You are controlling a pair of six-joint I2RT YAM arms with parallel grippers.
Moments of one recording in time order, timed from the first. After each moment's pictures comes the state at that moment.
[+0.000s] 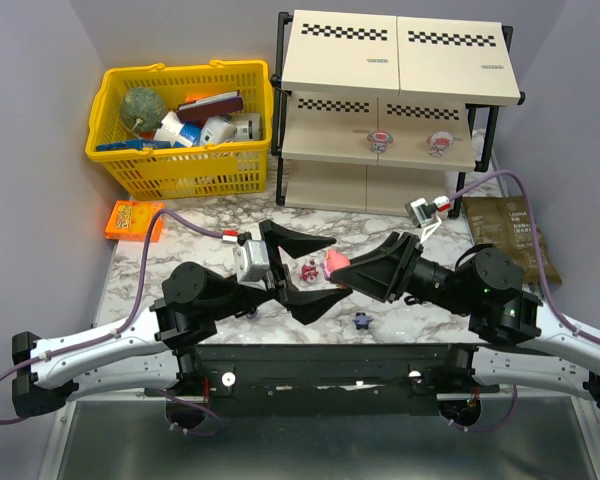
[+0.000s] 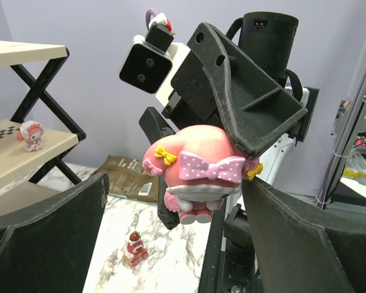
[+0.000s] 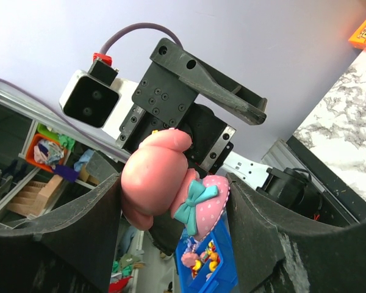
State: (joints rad) left arm -1.23 0.79 0.79 0.42 0.09 -0.11; right arm 1.20 0.75 0.93 0.02 0.01 1.02
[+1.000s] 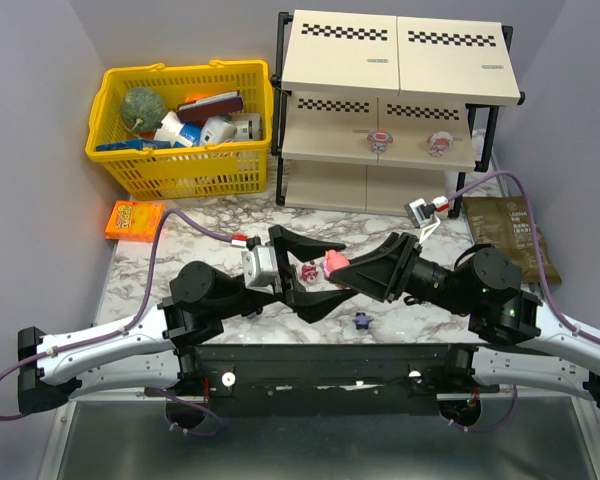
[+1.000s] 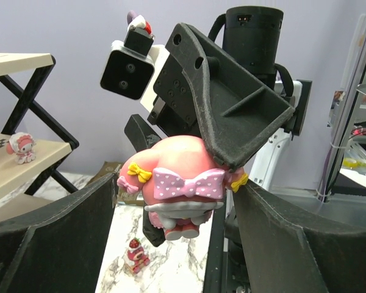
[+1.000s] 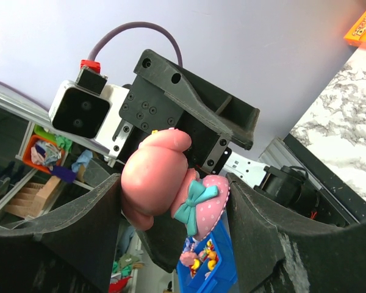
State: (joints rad) left arm -1.24 0.84 0.79 0.46 0.14 -0.06; right arm 1.20 0.75 0.93 0.01 0.01 1.02
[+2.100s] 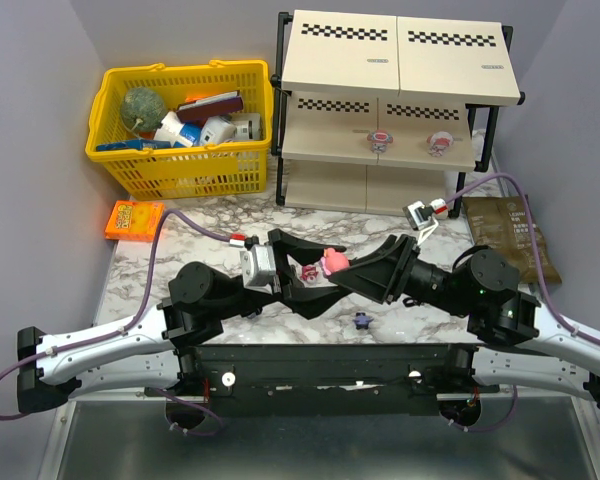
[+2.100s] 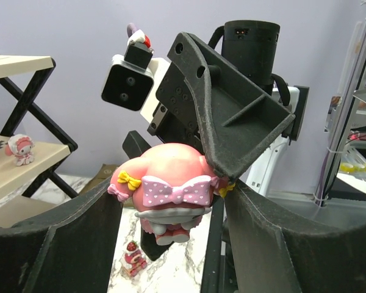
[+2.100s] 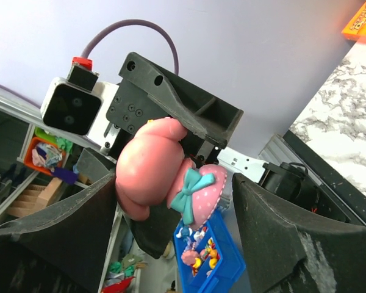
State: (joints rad) left arm -1.25 0.84 0.79 0.48 0.13 -0.07; right arm 1.20 0.74 0.91 0.01 0.01 1.04
